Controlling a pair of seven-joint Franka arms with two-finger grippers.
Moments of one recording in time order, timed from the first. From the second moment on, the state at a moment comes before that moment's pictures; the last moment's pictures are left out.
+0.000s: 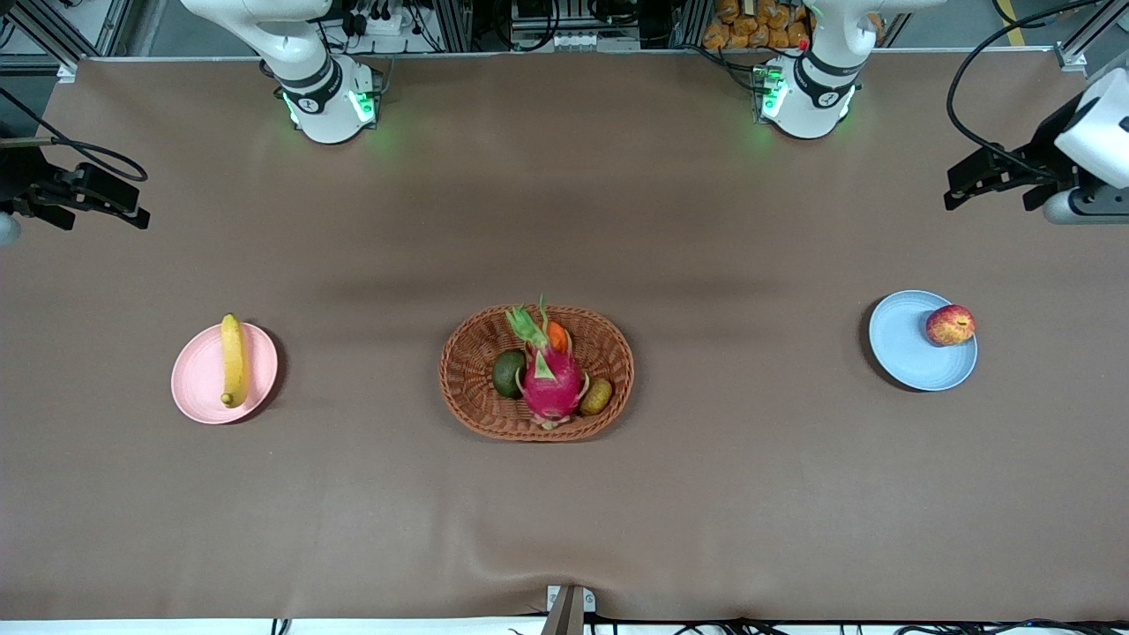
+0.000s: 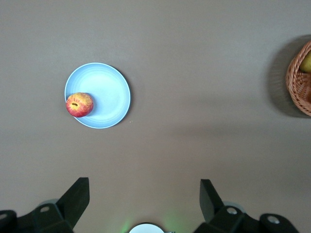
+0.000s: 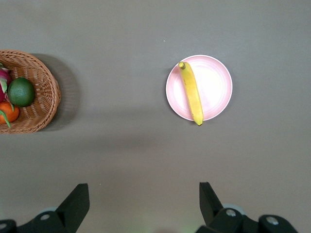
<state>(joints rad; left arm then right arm) -0.03 -0.08 -0.03 -1.64 -0.02 1.51 -0.06 -0.02 -0.03 -0.02 -1.57 0.05 1.49 -0.01</state>
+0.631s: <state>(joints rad) -0.03 -0.08 -0.02 -1.63 -0.02 1.51 -0.06 -0.02 -0.02 -0.02 -1.57 0.02 1.49 -0.07</state>
